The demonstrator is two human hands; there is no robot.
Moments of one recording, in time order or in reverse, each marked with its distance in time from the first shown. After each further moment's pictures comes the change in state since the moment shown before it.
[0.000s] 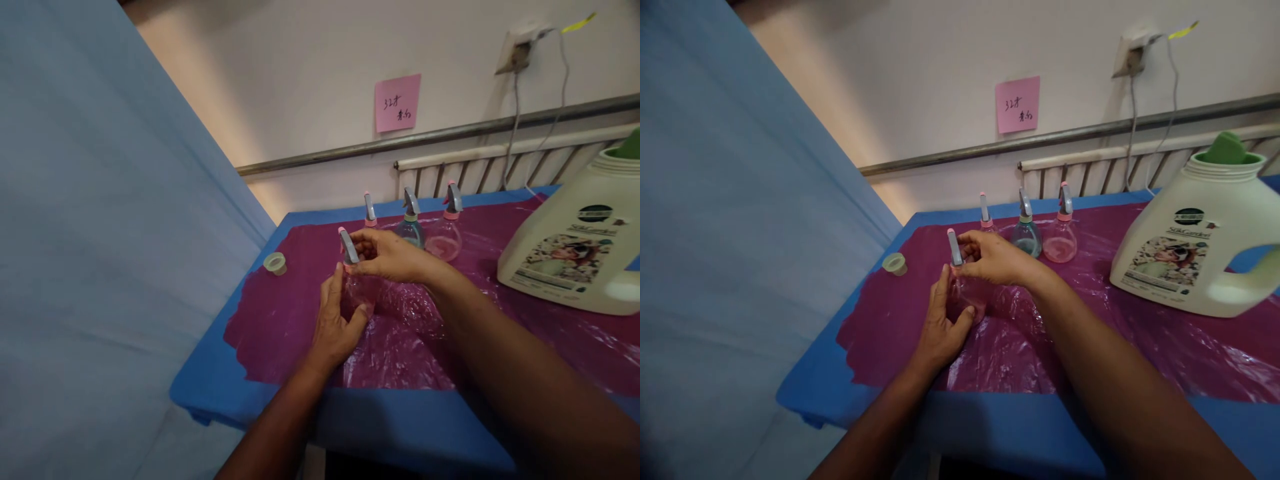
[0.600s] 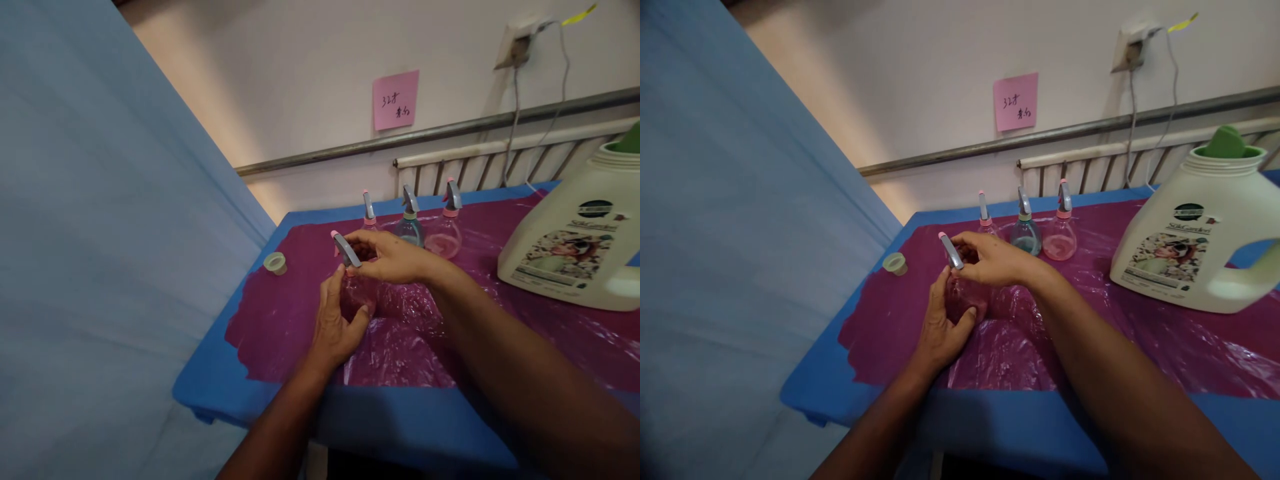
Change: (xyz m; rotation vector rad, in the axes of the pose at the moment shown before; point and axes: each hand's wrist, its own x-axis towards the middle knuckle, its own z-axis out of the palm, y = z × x) left_hand -0.001 0.000 0.000 0.063 0.039 0.081; right_hand -0.009 -0.014 -0.001 -0.153 -0.056 -0.066
